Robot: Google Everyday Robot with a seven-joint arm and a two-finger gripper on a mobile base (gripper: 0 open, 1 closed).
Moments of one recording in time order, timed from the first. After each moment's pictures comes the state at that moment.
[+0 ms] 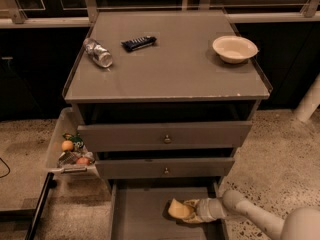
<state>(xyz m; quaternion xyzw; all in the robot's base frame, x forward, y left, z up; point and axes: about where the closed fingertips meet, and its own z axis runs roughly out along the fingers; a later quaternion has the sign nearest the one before) 0.500 -0.148 0.169 -0.62 0.68 0.22 0.32</state>
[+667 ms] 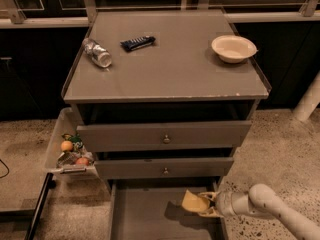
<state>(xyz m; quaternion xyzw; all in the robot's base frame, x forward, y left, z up) 0.485 -0.201 0.296 -0.64 0.64 0.21 0.38</state>
